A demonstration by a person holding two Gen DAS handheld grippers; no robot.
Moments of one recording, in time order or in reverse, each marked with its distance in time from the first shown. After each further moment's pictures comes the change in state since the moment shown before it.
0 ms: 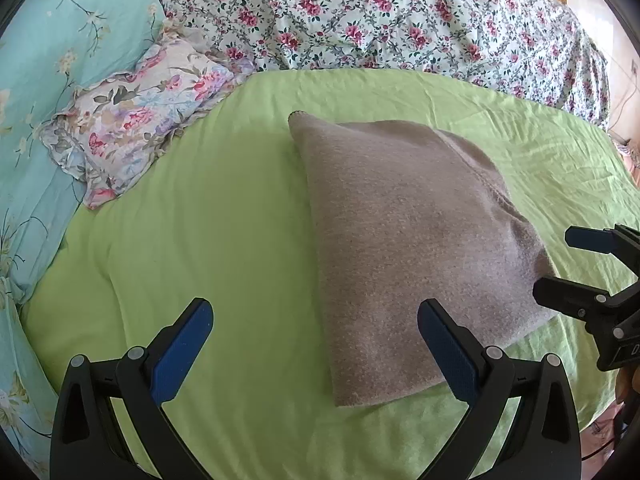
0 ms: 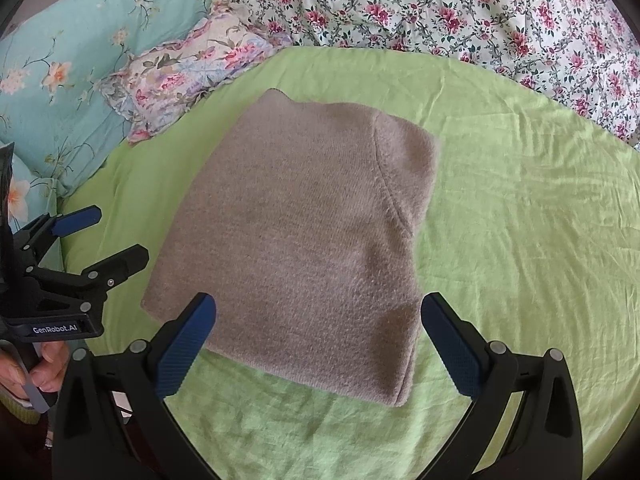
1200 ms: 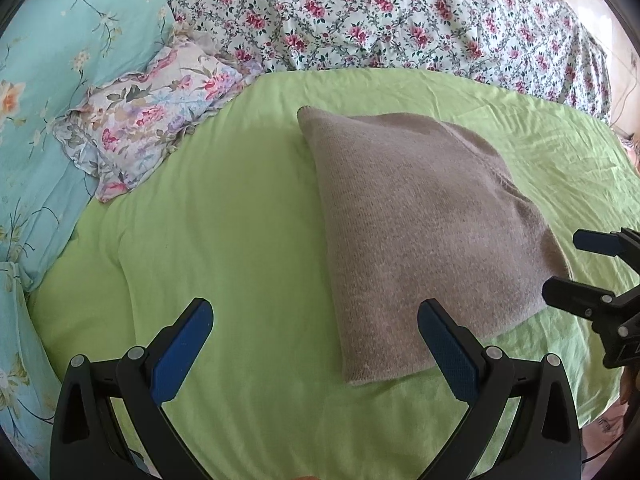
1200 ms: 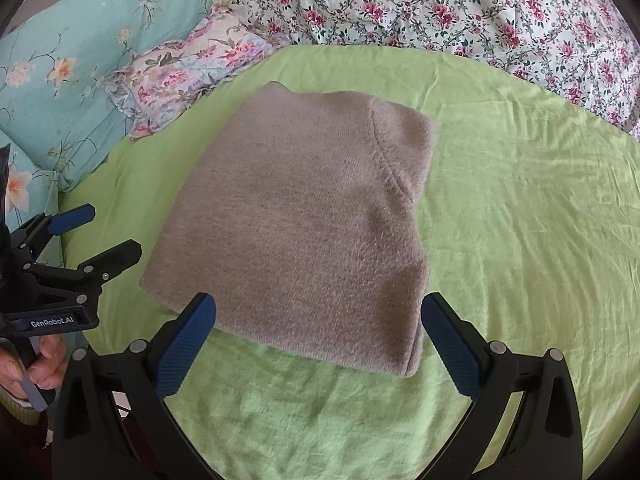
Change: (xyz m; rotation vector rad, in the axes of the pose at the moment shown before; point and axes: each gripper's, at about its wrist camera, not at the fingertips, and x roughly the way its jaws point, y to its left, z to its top) left arm -0.001 0.011 -0.018 0.017 -0.026 0.025; right arm 0.002 0.005 -0.026 0.014 -0.025 -0.004
